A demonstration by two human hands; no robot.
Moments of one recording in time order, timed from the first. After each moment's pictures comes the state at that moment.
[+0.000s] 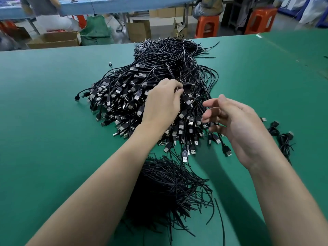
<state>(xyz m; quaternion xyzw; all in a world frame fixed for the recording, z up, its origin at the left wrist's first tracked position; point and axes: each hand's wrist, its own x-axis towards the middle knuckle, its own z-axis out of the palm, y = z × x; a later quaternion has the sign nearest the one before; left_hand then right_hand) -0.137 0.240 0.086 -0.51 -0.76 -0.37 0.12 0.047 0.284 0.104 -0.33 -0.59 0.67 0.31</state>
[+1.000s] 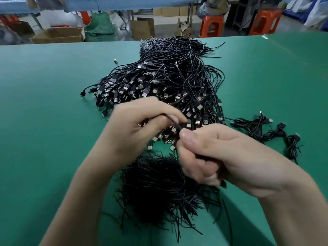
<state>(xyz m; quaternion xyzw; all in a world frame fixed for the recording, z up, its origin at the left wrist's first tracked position) -0.129 0.108 0.128 -0.66 -0.61 -0.44 0.00 0.049 0.217 0.144 0.01 -0.65 0.76 0.01</state>
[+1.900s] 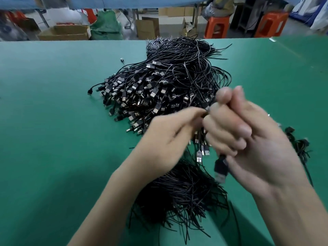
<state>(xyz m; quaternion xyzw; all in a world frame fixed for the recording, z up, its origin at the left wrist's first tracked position) -0.096 0.117 0.118 -0.59 -0.63 -0.49 -0.13 0.034 0.214 0.138 0.02 -0.44 0.87 0.24</state>
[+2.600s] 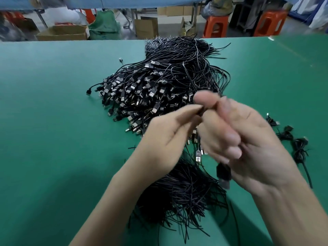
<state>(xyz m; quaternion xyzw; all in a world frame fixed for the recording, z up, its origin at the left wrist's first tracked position) -0.096 0.119 0.110 -0.60 -0.59 -0.53 -0.14 0.034 0.213 0.134 0.06 -0.50 0.84 0.22</state>
